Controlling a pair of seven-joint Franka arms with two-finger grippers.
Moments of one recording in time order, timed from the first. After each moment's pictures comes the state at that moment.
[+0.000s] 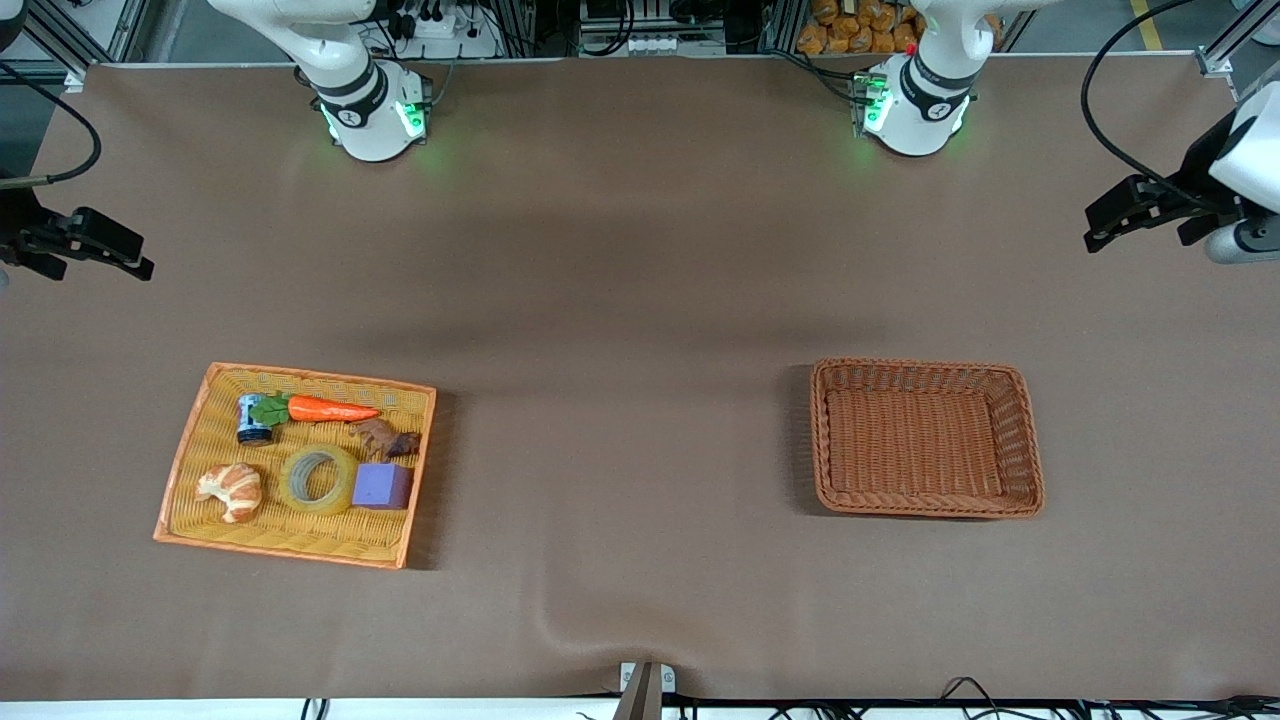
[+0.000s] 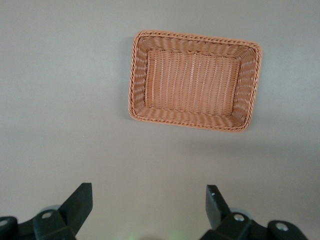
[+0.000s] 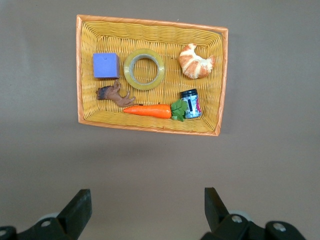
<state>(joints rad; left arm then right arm) 0.08 -0.05 -0.15 -1.59 0.03 1.53 -0.13 -0.07 0.00 0.02 -1.58 0.01 1.55 -0.03</state>
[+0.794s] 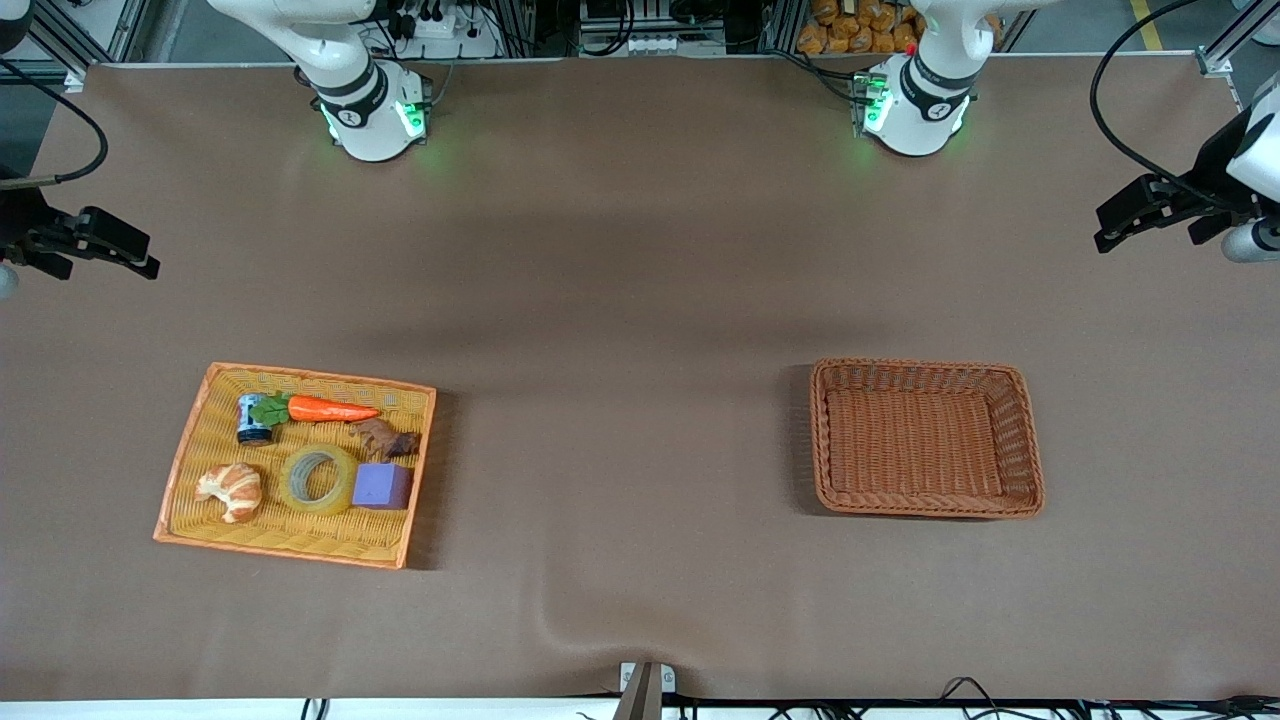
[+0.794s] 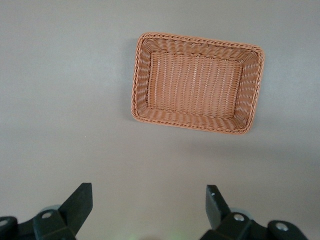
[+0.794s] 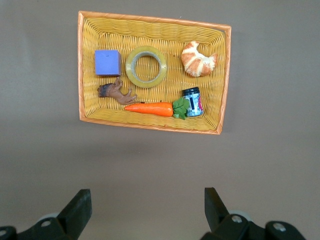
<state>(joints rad) 0.09 -0.05 -0.15 -1.59 0.03 1.53 -0.13 -0.07 0.00 0.02 -1.58 0.01 1.55 -0.03</state>
